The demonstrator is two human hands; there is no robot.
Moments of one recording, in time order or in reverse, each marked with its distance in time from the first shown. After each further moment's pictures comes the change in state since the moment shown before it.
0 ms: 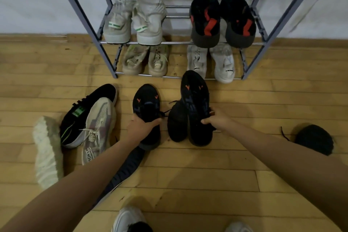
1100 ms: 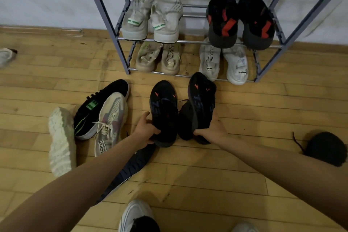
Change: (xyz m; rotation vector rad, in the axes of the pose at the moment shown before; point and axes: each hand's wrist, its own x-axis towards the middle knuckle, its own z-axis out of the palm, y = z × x) left_hand -0.002 -0.023 -0.013 -0.508 -0.197 -0.152; right_hand -0.006 0.017 0.058 -0.158 0.076 -0.155
